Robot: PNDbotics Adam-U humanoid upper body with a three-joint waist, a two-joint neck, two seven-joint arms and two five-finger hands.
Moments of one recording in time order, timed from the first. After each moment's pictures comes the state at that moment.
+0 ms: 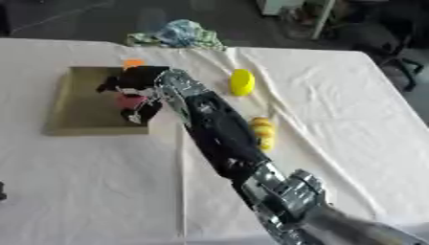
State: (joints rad) left arm 0.00 0.29 -0.07 -1.78 -0.02 -0.03 -0.28; right arm -0.97 0.01 0.11 -0.84 1.38 -0.55 0.32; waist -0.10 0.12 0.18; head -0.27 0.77
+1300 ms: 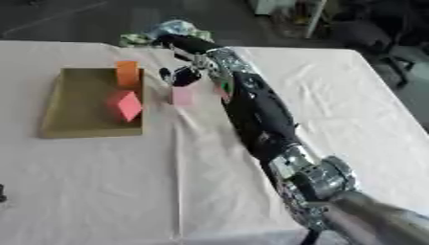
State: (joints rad) left arm 0.01 0.29 -0.07 -1.78 -0.02 -0.03 -0.28; right arm -0.99 -0.18 -0.09 -0.72 1.13 -0.32 0.38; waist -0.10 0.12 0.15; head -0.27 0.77
